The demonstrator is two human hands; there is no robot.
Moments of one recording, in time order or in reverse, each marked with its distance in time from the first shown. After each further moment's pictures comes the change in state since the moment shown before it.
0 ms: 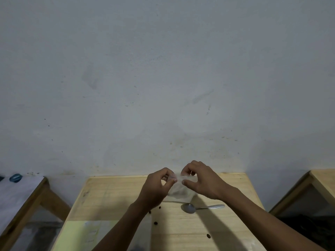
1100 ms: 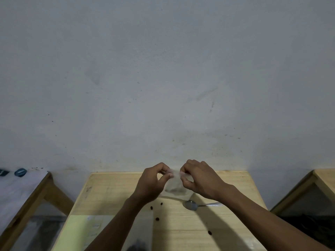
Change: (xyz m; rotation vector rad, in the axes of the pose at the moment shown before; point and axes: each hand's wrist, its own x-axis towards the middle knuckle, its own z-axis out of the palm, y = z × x) left_hand -0.003 0.009 -0.023 0.056 0.026 -0.046; right_hand 0.003 -0.017 0.008 -0.245 0.027 -0.132
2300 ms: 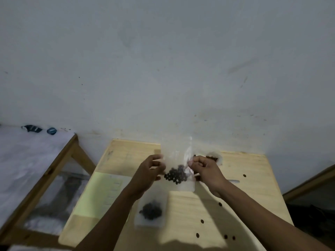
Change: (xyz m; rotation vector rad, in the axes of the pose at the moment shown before) left_hand -0.089 -0.051 -0.030 -0.441 0.010 -0.463; right_hand -0.024 -0.044 0.071 1.159 0.007 0.594
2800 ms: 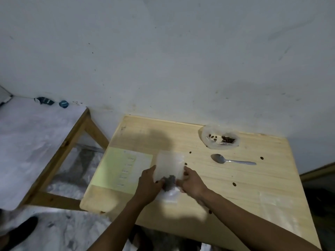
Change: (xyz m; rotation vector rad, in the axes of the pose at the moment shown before) left_hand -0.047 -0.106 -0.019 0.493 0.117 -0.190; right_hand -0.012 0.101 0.088 -0.275 -0.159 0.293
